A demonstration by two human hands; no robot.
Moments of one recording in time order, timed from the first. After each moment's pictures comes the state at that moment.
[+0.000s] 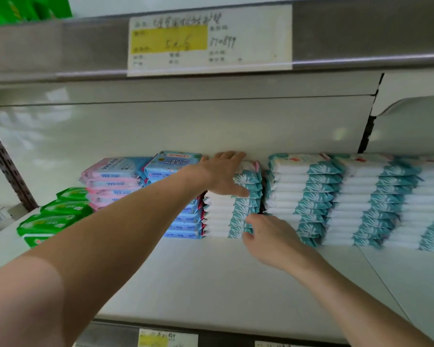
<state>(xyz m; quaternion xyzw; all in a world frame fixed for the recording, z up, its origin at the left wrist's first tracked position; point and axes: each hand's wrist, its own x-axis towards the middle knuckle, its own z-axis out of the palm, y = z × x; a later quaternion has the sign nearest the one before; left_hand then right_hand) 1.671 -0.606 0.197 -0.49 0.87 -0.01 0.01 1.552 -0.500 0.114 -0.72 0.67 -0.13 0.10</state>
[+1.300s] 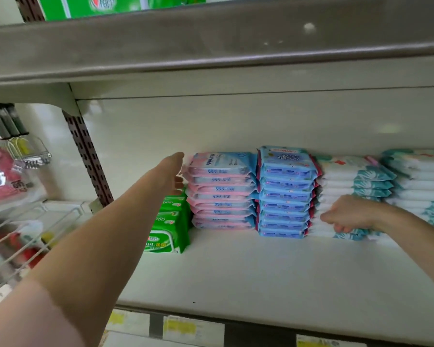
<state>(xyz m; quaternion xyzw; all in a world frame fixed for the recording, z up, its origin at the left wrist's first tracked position) 1.974 -0.682 0.170 -0.65 0.37 0.53 -0.40 1.631 -0.574 0.132 -0.58 0.78 -0.05 0.24</state>
